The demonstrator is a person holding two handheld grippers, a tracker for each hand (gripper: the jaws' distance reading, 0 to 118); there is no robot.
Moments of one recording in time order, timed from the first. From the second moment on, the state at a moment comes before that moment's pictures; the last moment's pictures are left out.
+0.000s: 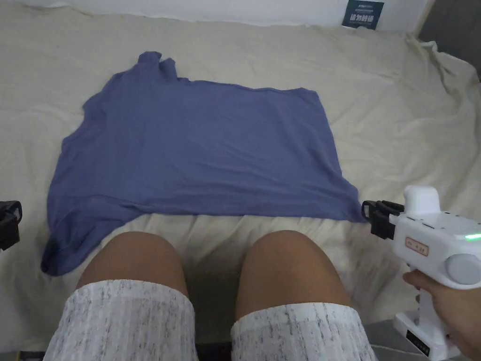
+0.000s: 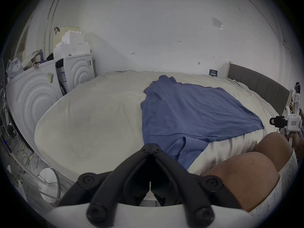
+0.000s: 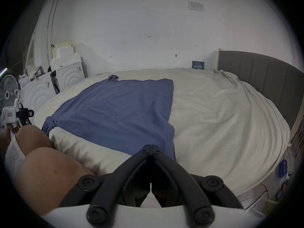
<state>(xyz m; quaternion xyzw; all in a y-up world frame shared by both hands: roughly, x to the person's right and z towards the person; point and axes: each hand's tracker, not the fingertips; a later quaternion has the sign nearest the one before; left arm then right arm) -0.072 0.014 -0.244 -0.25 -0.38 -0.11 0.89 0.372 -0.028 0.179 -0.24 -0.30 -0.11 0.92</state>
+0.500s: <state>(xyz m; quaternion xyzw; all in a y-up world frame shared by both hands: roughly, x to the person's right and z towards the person) -0.049 0.004 -0.256 -0.26 -0.39 -0.13 0.87 0.410 -0.060 0.137 -0.26 -0.31 -0.10 0.91</state>
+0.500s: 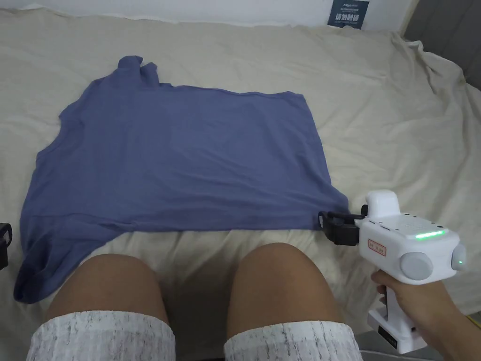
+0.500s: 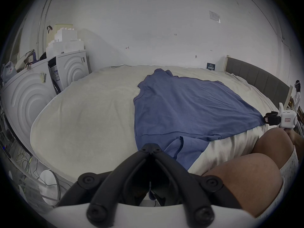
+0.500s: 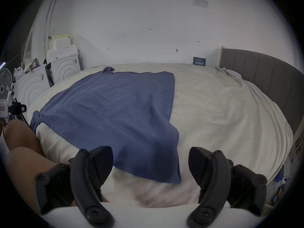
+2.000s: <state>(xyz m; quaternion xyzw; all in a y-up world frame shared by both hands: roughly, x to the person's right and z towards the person) -0.055 -0.070 -0.272 -0.33 -0.44 -0.14 0.82 0.394 -0.011 0.109 -0.24 -0.29 -0.12 0.92</state>
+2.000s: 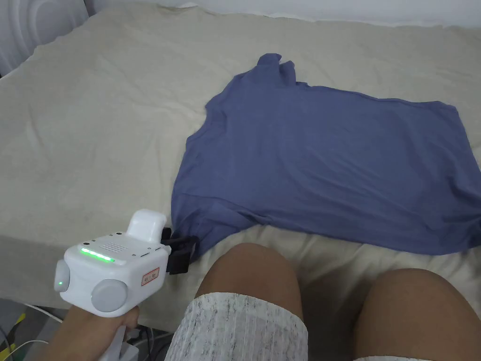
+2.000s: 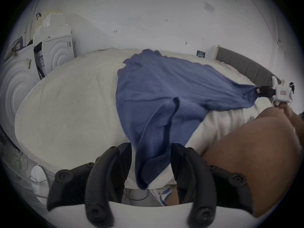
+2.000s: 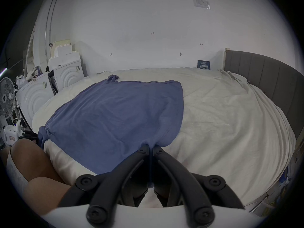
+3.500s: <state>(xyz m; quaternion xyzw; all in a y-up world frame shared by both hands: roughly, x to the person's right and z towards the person) -0.112 0.027 -0.235 -0.28 -0.44 -0.05 0.85 0.384 0.020 0.165 -0.17 -0.31 -0.15 0.92</state>
